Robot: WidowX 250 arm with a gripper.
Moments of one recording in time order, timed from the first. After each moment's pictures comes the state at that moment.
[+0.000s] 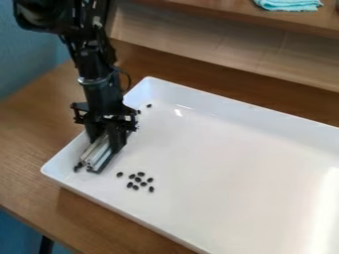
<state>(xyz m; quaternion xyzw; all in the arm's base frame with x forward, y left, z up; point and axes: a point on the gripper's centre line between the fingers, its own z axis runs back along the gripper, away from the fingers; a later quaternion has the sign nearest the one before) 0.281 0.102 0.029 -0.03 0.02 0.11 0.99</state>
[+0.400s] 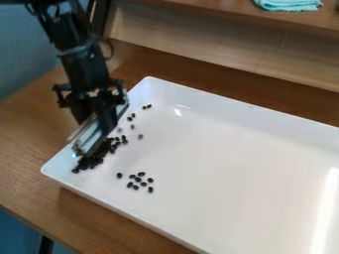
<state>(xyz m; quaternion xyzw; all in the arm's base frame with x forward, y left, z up) 0.273 0.078 0.080 -0.13 0.00 0.12 0.98</state>
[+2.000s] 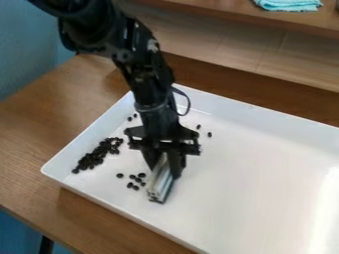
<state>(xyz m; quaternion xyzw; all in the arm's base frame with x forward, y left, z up) 0.292 0.011 0.022 -0.06 -0.04 0.12 0.99</state>
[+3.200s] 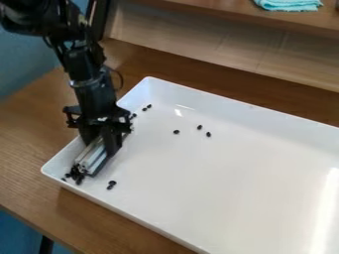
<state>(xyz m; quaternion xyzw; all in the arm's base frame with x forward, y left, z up) 0.280 0.082 0.038 -0.08 -0.01 0.10 0.99</state>
